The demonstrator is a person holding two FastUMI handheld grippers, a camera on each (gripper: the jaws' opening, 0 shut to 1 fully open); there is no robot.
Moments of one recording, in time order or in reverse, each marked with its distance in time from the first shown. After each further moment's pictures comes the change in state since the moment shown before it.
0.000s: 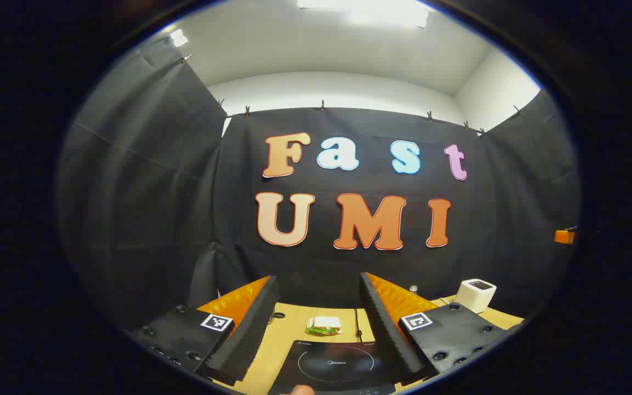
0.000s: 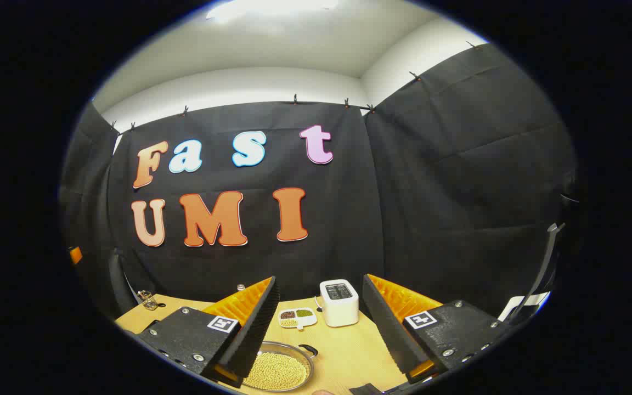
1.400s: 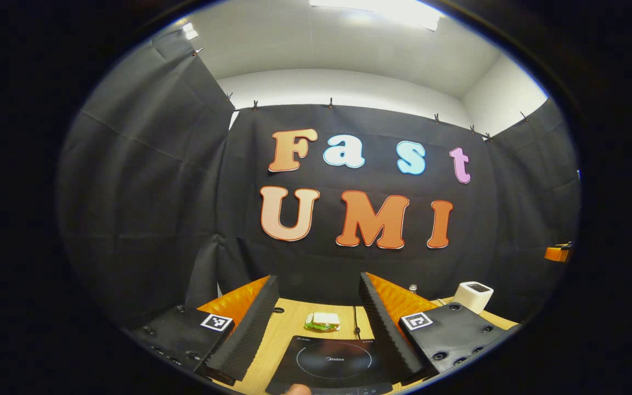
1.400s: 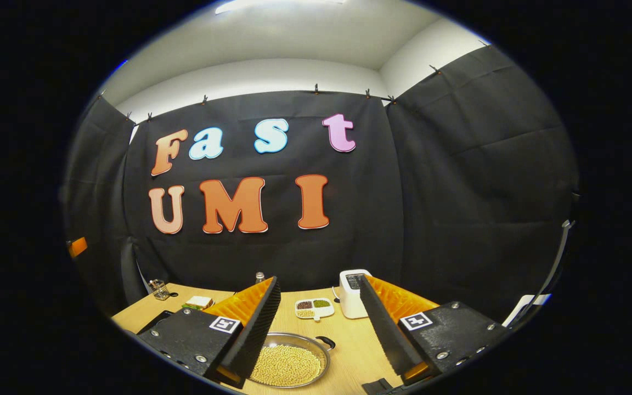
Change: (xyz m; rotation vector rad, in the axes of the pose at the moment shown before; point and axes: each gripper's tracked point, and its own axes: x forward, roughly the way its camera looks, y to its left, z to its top) left arm -0.014 0.004 -0.013 -0.035 0.028 0.002; right arm 0.003 0.042 -0.036 -0.016 0.061 0.101
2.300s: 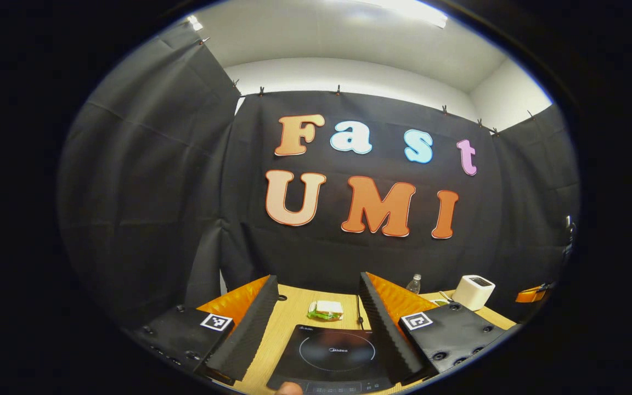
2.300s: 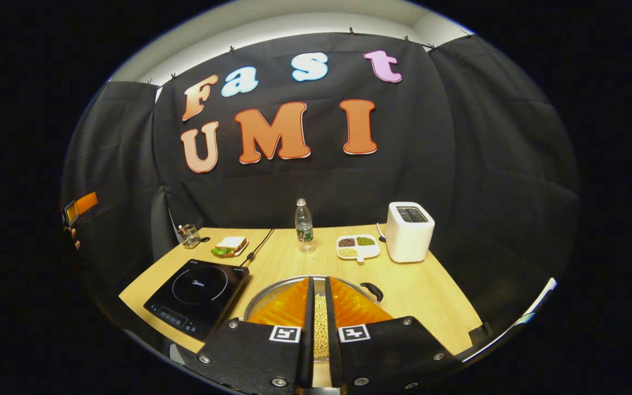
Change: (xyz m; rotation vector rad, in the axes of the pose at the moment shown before) left arm 0.003 0.022 -0.028 -0.029 0.080 0.031; right arm 0.014 0.069 -0.148 -0.021 0.373 0.236
